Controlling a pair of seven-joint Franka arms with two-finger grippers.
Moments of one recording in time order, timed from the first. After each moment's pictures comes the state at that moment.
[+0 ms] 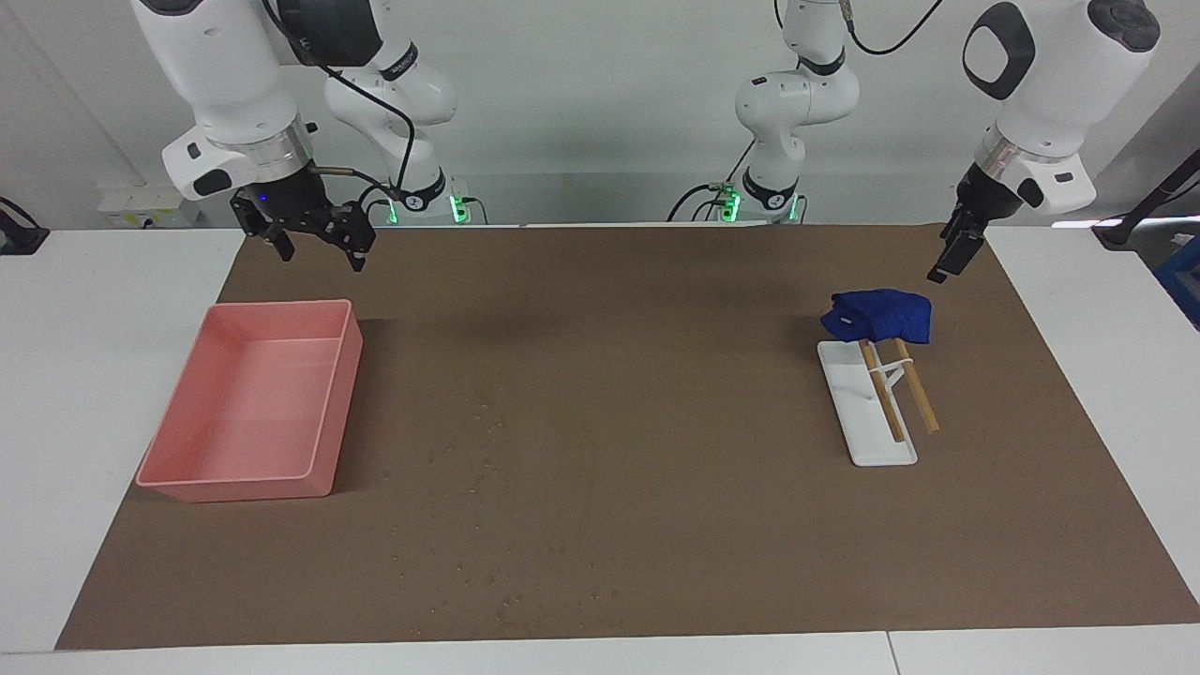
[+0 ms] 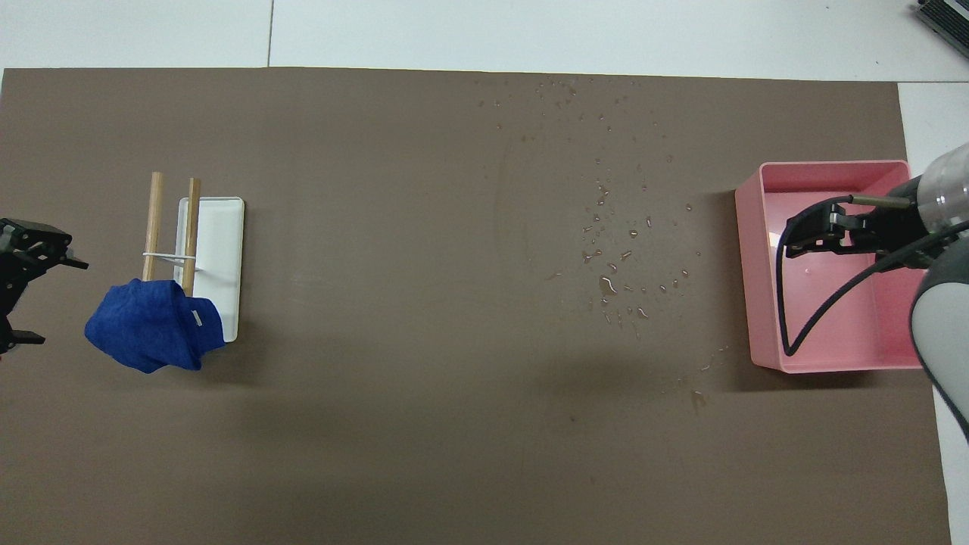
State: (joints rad) left arm 0.11 -0.19 -0.04 -1.97 -0.01 1.80 -1.06; right arm -0.02 0.00 0.10 -1.59 -0.04 1.55 0.27
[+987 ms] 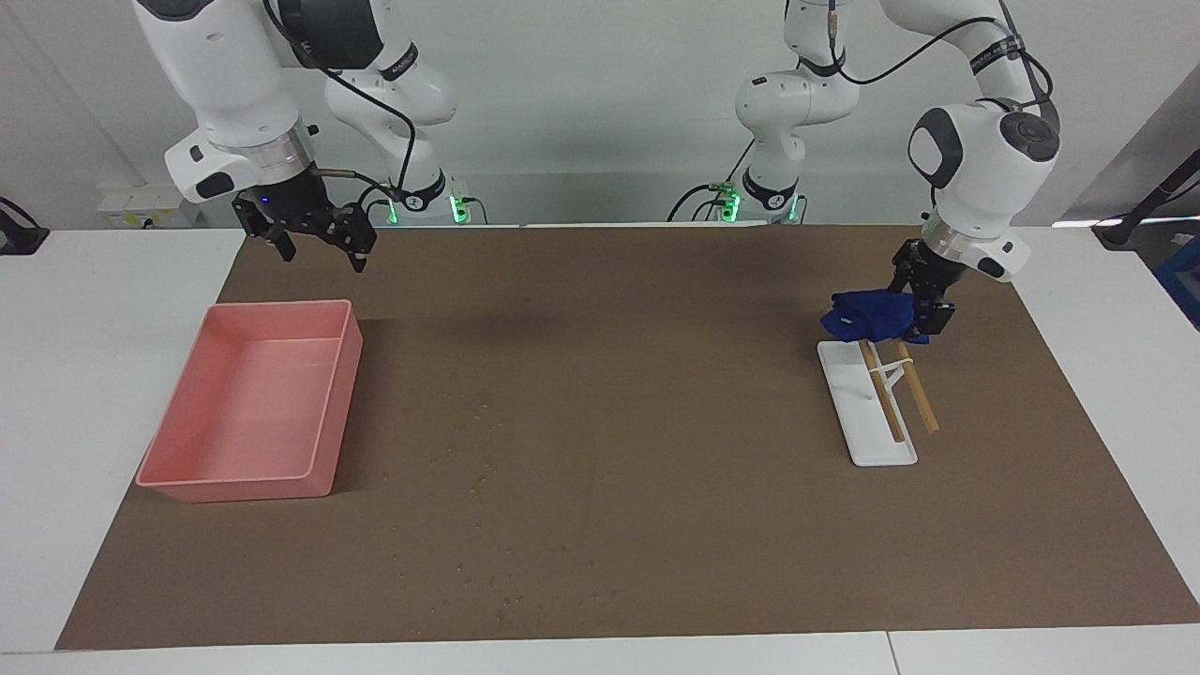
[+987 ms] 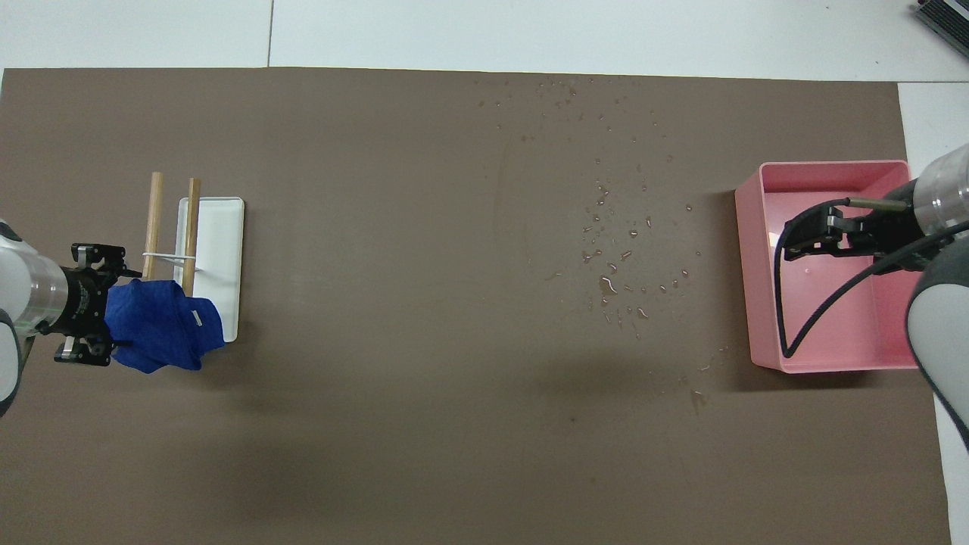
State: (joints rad) left arm 0.11 -0.12 -0.05 -2.21 -0.01 2.10 -1.40; right arm -0.02 0.00 0.10 -1.60 -0.04 1.55 0.27
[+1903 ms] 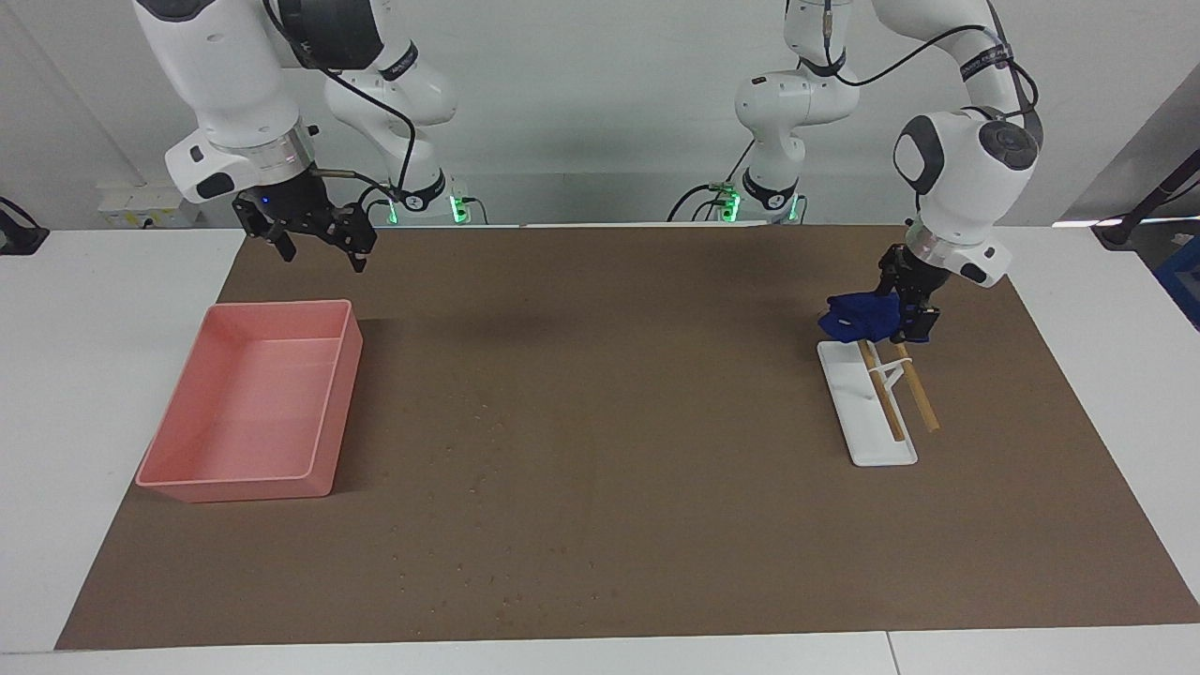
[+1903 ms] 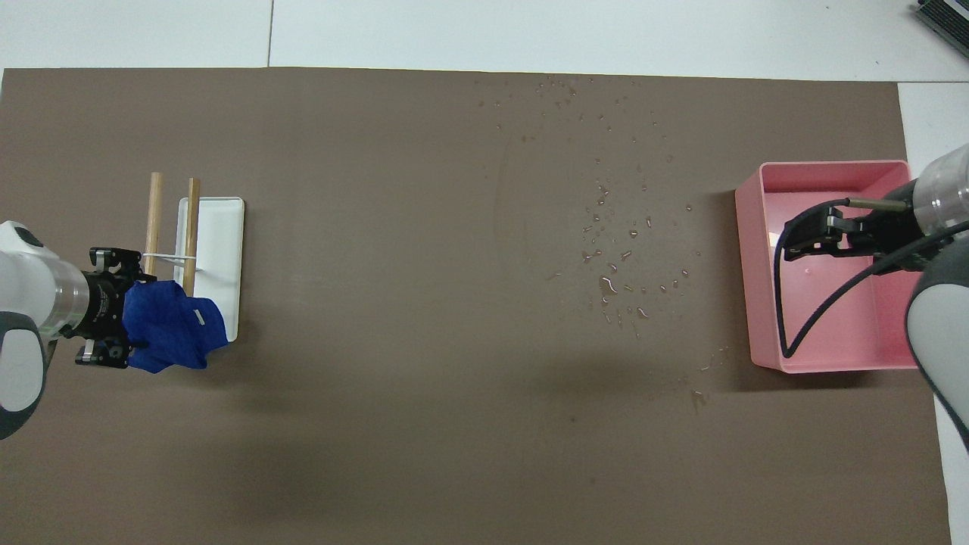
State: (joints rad) left arm 0.09 -0.13 -0.05 -2.25 -0.01 2.14 -1.43; right arm -0.02 0.00 0.10 -1.60 -0.04 1.55 0.27
